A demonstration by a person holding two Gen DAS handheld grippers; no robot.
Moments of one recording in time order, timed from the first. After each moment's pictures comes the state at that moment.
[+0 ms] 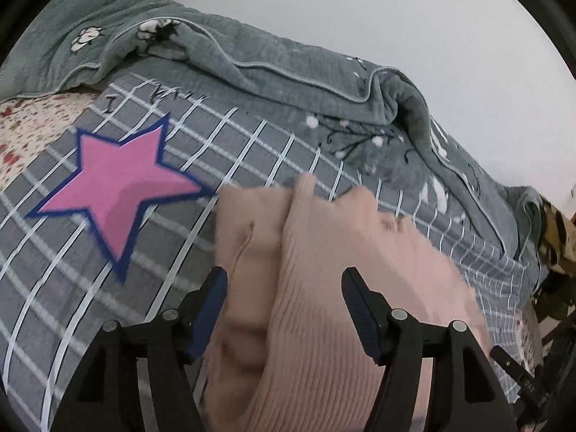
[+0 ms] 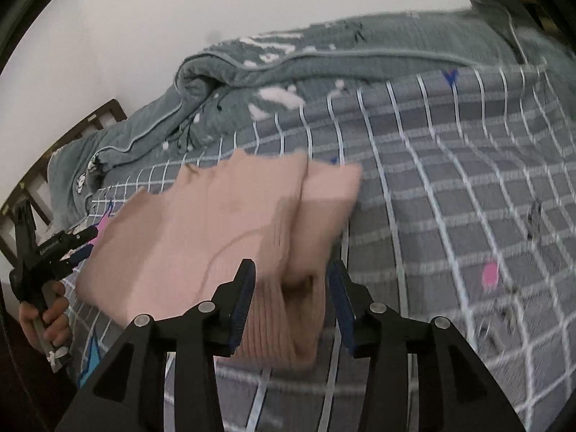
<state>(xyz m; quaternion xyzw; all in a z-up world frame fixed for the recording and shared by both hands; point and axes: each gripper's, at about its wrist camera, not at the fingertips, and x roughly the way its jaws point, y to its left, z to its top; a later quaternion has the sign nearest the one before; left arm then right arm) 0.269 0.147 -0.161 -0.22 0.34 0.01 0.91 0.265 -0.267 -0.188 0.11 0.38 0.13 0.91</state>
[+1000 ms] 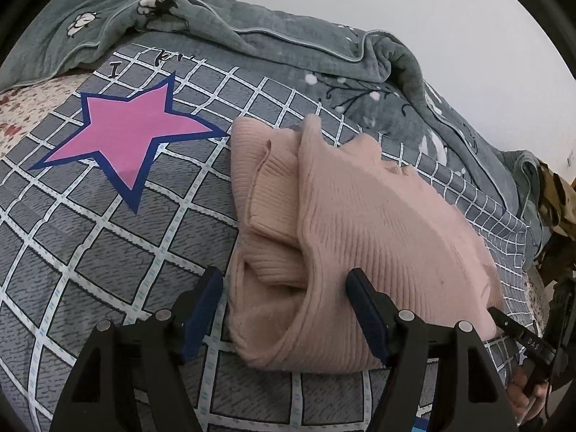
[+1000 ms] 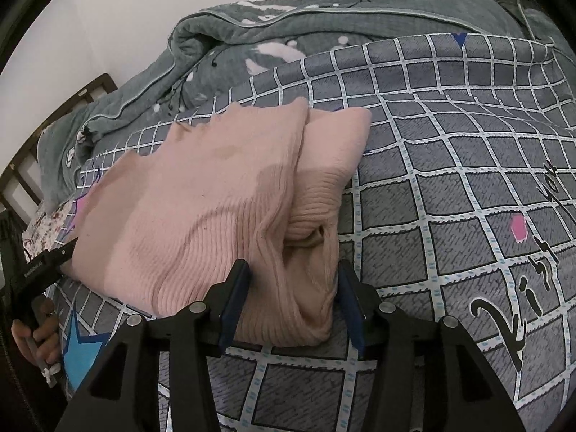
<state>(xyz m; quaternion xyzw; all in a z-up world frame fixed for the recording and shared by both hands) 0.246 0.145 -0.200 -0.19 0.38 -0.02 0.91 0.268 -0.250 -0.219 0.08 0.42 0.12 0.90</state>
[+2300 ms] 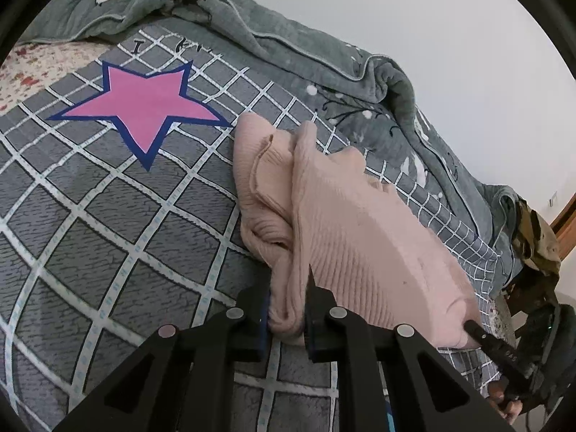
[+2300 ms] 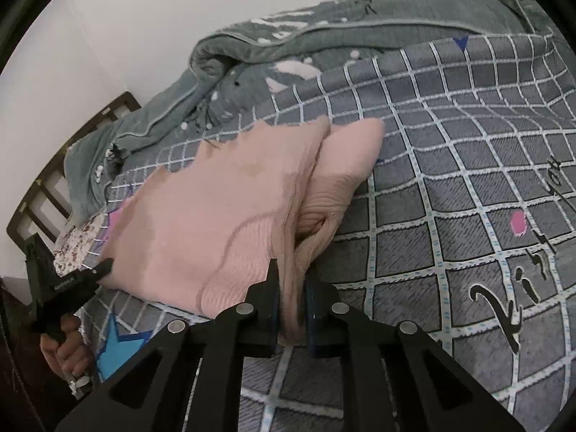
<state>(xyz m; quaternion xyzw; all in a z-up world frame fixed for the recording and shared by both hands) 0.213 0.153 -0.198 -0.28 0.35 -0.04 0.89 0.247 -0.258 -0.197 0.13 0.40 0.17 0.89</state>
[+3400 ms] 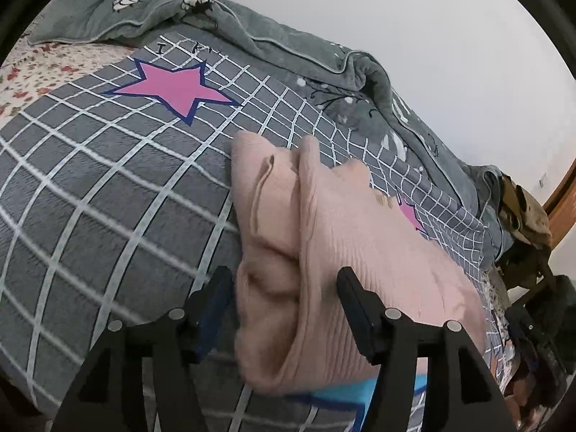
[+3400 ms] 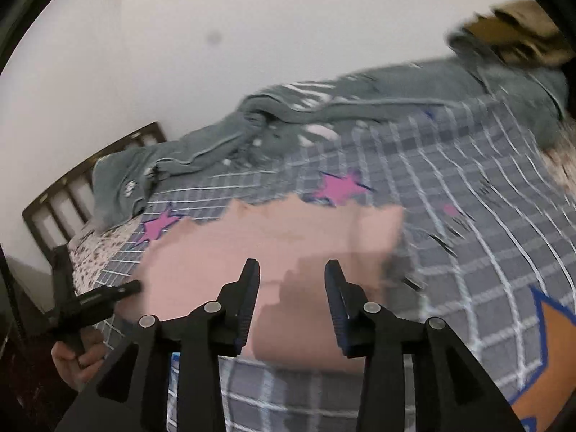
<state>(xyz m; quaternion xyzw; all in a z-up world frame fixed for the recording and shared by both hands) 0.132 0.147 -0.196 -0.26 0.35 -0.05 0.90 0.091 -0.242 -0.141 0.10 0.28 0.16 0.94</state>
